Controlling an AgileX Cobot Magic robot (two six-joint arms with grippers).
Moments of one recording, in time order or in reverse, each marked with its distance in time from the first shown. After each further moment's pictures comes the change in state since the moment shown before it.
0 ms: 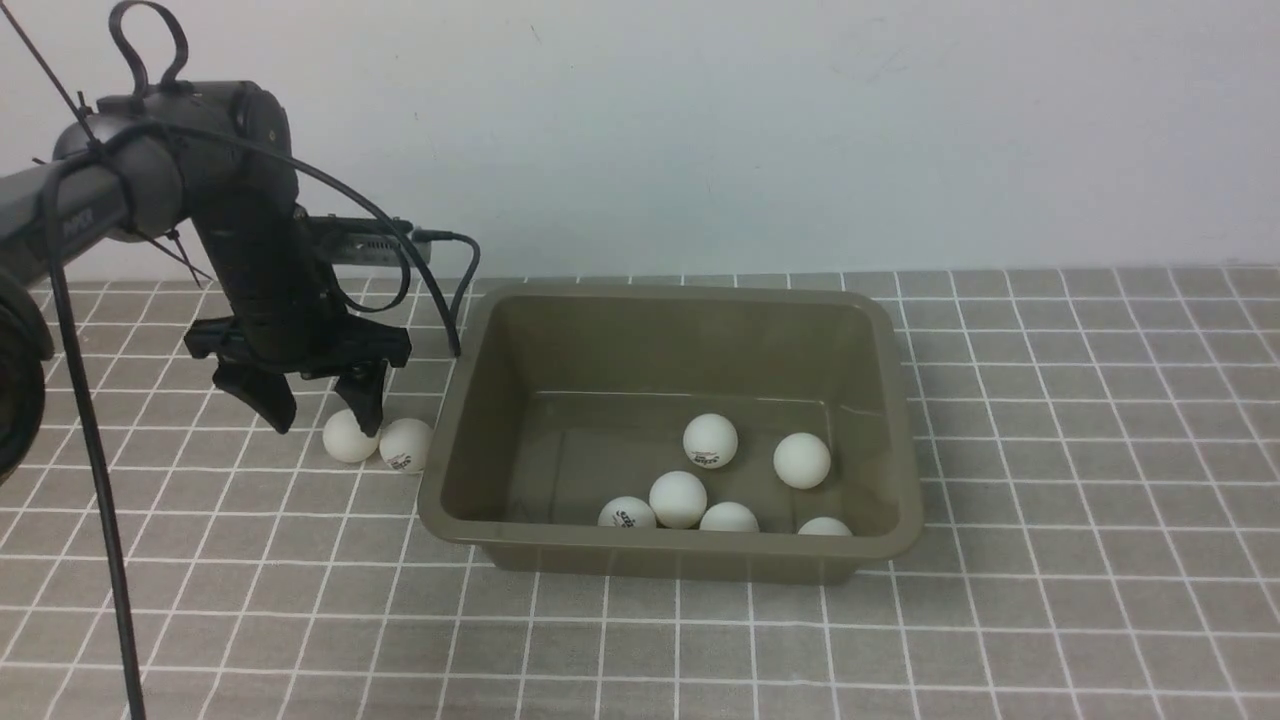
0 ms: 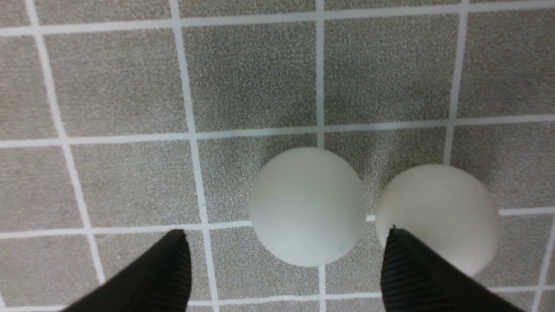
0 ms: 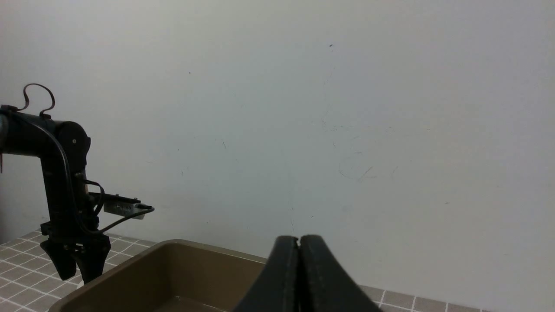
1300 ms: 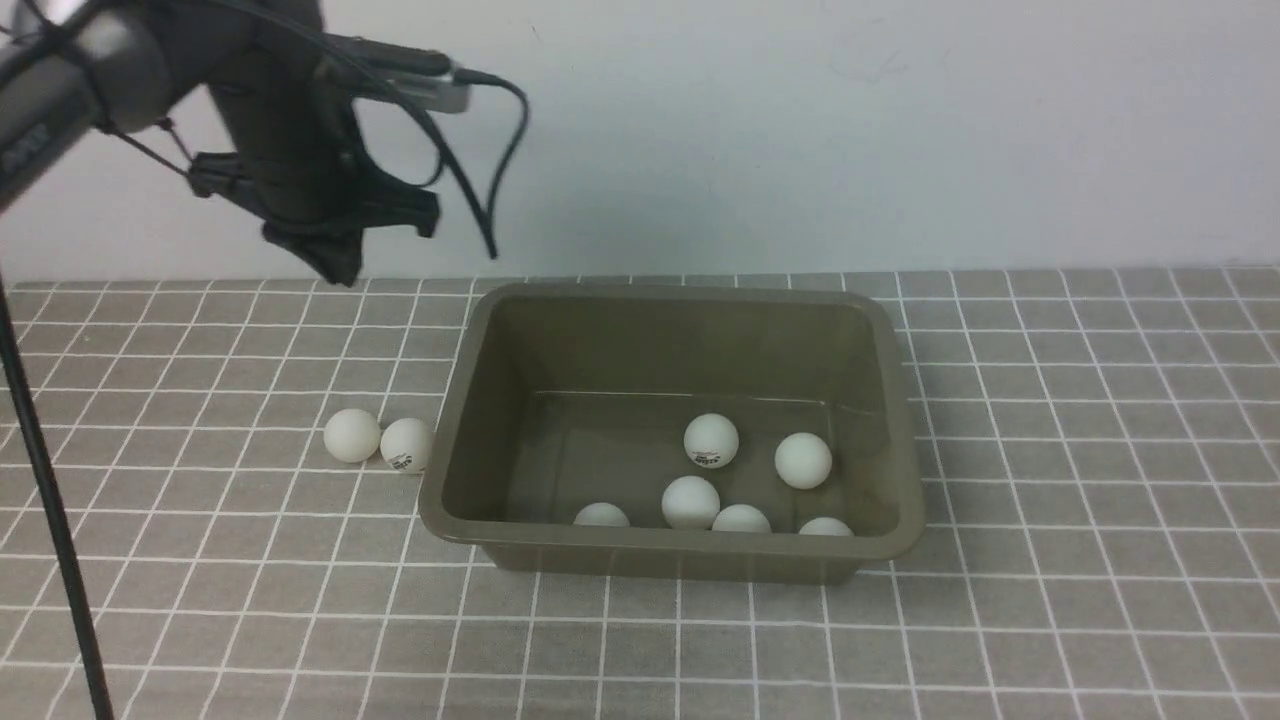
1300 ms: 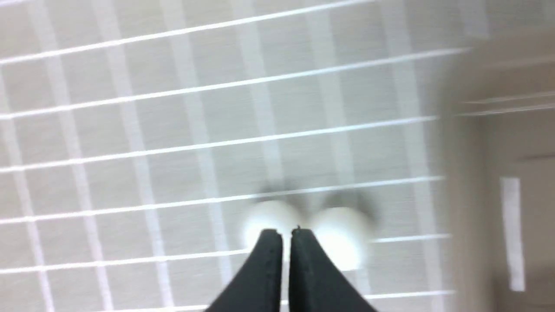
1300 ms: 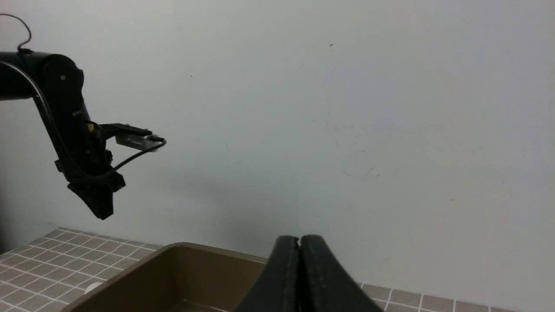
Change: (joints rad) right arm 0.000 0.000 0.000 0.000 -0.002 0.027; left arm -0.068 -0.172 -0.128 0.087 0.005 -0.026
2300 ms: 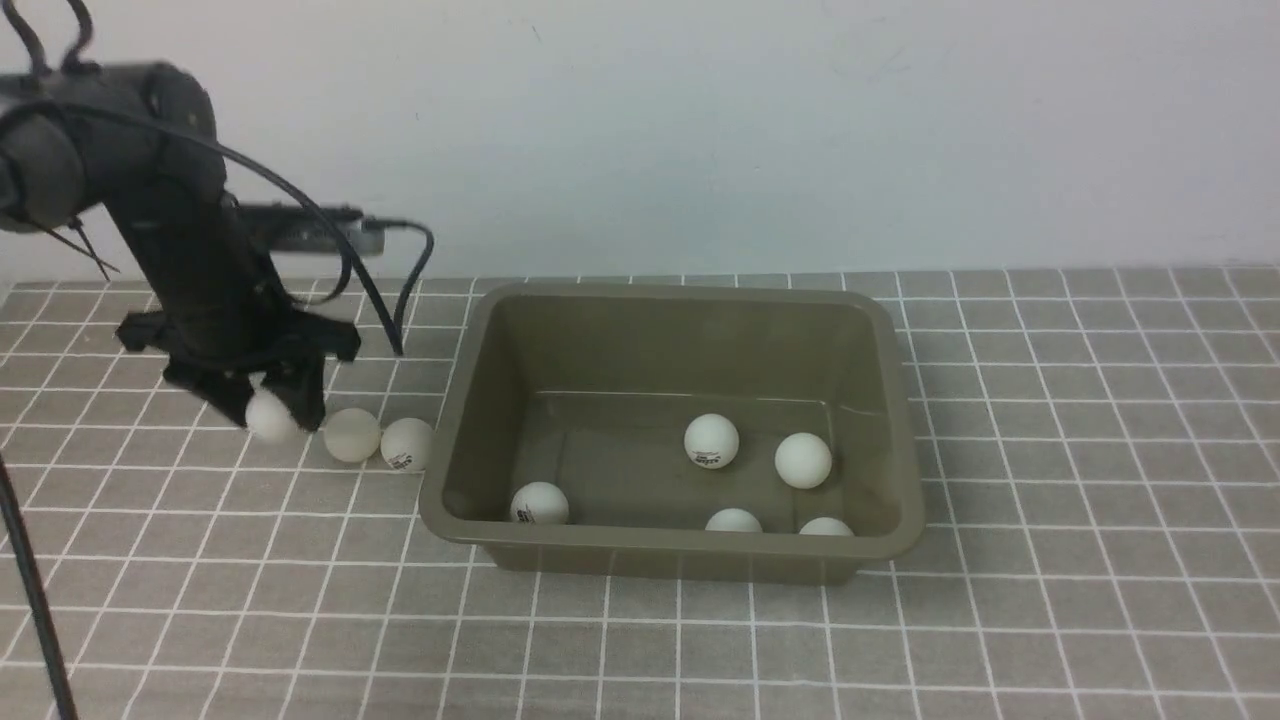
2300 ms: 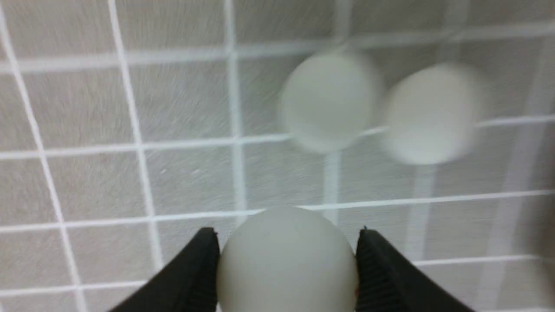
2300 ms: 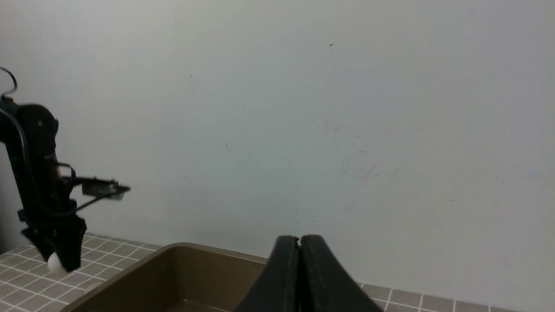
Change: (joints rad) right arm 0.000 0.000 0.000 0.000 0.000 0.000; left arm 0.086 -0.049 0.271 -0.131 -0.027 0.088
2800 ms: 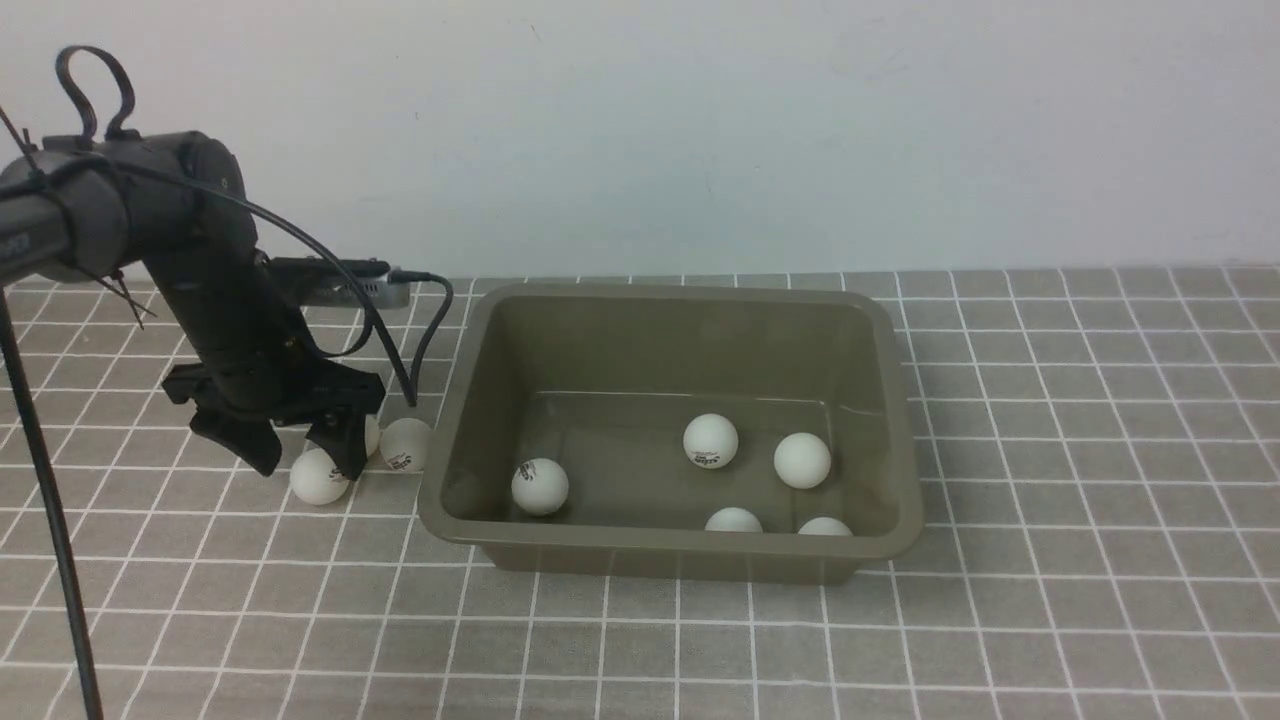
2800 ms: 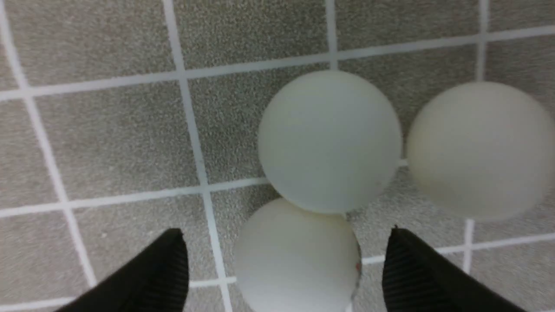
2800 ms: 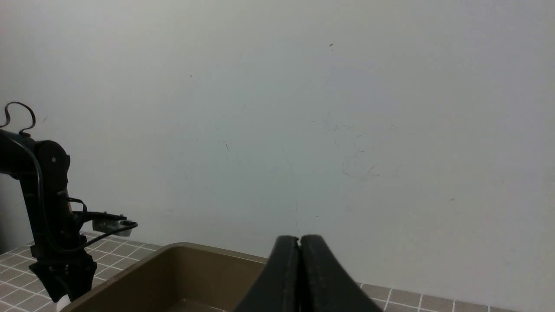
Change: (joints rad) right arm 0.000 0.000 0.000 0.001 0.000 0.000; left arm 0.031 0.136 0.078 -0.030 -0.113 0.088
